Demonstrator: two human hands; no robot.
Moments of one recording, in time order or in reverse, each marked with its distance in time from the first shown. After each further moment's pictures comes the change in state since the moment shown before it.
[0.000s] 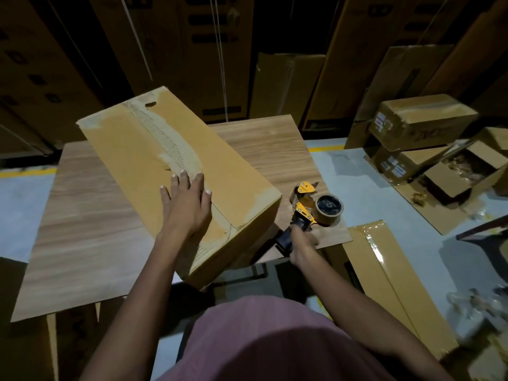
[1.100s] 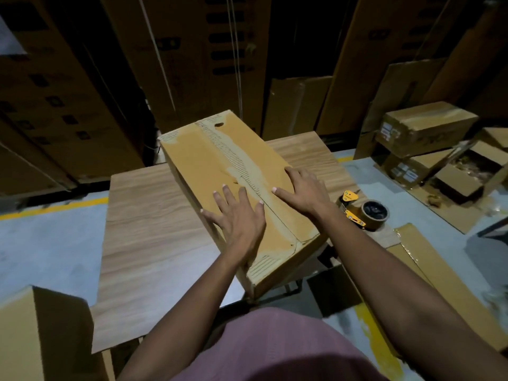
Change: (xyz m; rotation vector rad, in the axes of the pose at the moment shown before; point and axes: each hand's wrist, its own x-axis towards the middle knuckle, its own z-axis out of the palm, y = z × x) left_hand 0.008 -0.045 -0.016 -0.012 0.105 -0.042; right_hand -0.126 -0.083 0.119 -1.223 -0.015 -1.196
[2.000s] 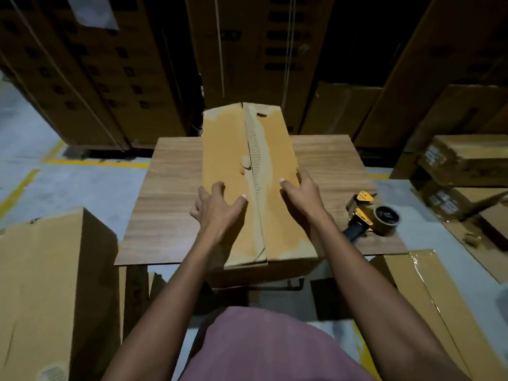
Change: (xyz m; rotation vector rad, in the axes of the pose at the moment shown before) left_hand -0.103 -0.053 -0.047 -0.338 0.096 -0.358; right_hand -0.102 -0.038 -0.010 0.687 -0.054 0.026
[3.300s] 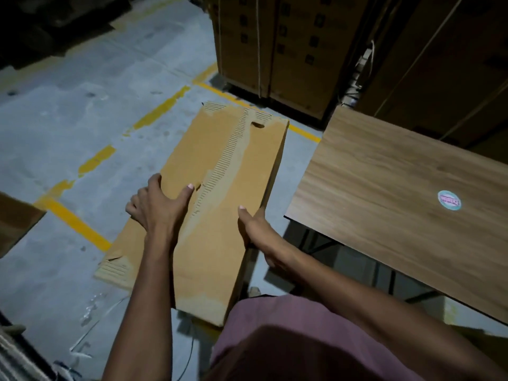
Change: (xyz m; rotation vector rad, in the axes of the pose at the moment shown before) left_hand -0.043 -0.484 -0.301 0.092 0.553 -0.644; right_hand -0.261 -0.203 0.447 0.000 -0.929 0.283
